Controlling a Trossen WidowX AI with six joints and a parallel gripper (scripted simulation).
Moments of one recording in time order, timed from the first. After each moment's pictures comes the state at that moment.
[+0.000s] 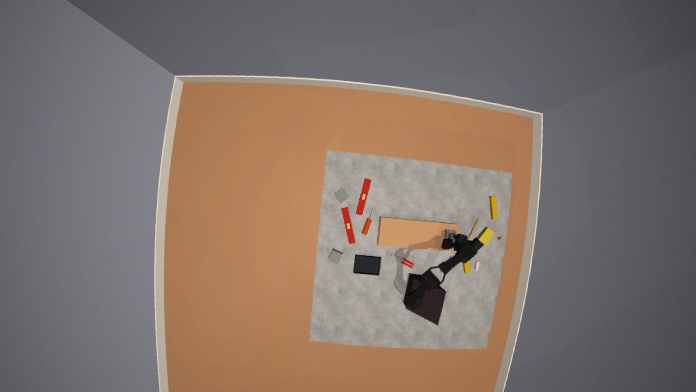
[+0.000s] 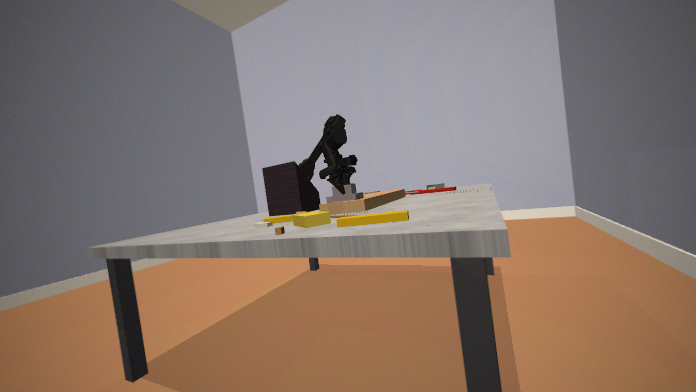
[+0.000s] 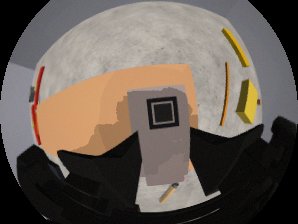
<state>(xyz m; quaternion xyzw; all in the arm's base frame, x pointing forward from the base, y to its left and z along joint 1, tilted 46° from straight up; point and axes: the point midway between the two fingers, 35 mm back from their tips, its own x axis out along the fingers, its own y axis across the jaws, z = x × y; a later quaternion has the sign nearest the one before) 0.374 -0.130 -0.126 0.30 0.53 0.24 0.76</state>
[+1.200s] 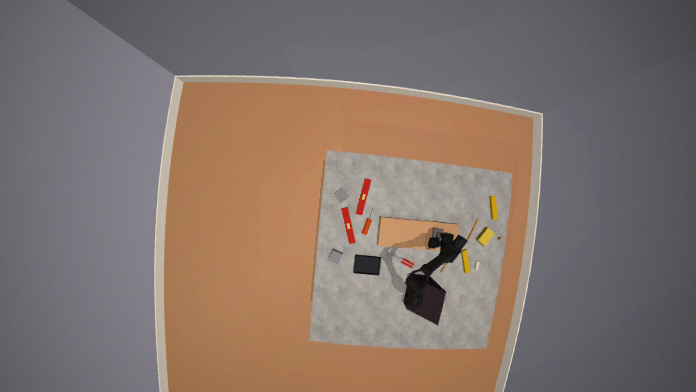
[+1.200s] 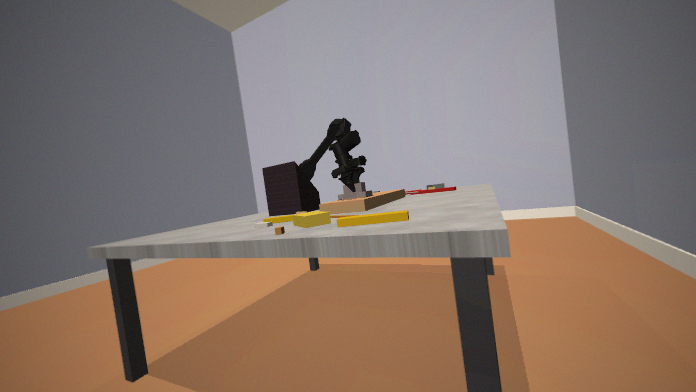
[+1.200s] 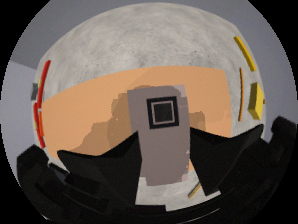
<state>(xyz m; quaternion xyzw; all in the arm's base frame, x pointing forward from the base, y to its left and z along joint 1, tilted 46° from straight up) 0.372 -0.068 -0.068 0.30 0.53 0.23 0.76</state>
